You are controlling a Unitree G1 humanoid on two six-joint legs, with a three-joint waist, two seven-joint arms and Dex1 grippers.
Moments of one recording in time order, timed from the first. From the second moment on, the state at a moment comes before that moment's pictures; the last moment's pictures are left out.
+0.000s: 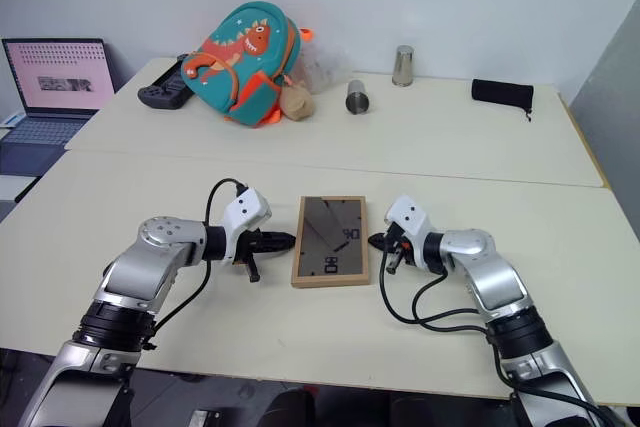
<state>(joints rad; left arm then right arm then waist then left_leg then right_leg) -0.52 0.63 -0.13 0.09 -0.12 0.55 -1.09 -0.48 -0.44 0.22 -0.04 0.14 0.56 0.89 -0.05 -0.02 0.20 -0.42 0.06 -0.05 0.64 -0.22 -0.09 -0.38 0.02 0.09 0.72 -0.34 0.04</state>
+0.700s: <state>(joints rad) -0.57 0.81 -0.15 0.27 -0.14 0.43 -1.24 -0.40 -0.63 0.17 -0.05 0.18 0.51 0.94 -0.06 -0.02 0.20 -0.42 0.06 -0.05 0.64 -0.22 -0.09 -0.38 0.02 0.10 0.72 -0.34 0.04</state>
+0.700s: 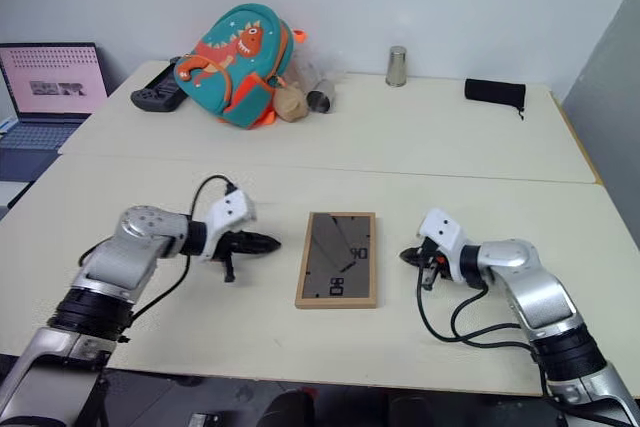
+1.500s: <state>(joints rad) -0.60 0.78 0.02 0.19 -0.65 1.51 -1.21 -0.41 -0.66 0.16 0.07 0.14 0.32 1.03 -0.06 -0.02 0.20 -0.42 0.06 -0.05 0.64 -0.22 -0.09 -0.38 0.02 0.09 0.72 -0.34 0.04</state>
